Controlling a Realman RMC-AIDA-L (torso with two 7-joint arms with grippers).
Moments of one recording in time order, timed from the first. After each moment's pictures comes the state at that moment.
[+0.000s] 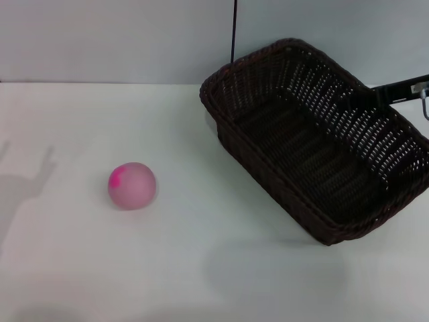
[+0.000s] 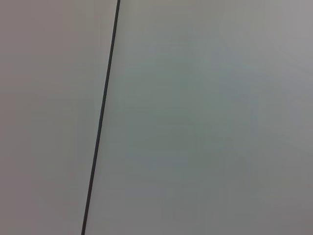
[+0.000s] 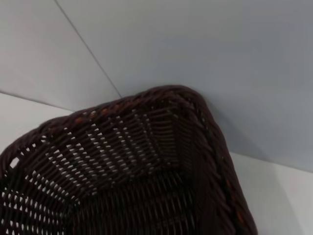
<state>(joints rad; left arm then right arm) -0.16 -2.06 1.49 0.05 0.09 1.68 -0.41 0.77 2.01 -0.73 -0.78 -2.49 -1.29 2.24</state>
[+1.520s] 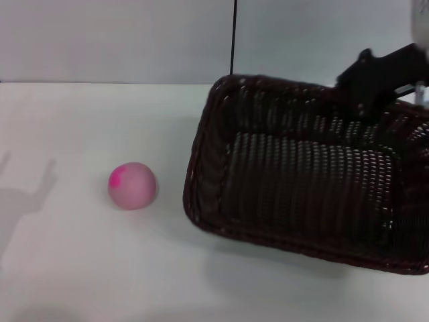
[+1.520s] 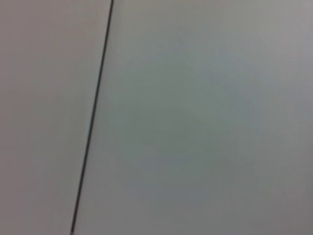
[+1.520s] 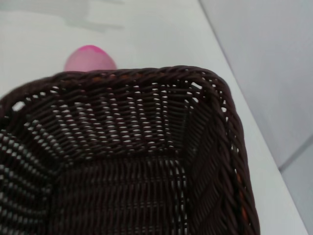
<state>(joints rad) -0.11 -2.07 1.53 0.05 0.10 1.73 -0.41 0.81 2.04 -0.93 -1.04 -2.47 -1.54 1.54</state>
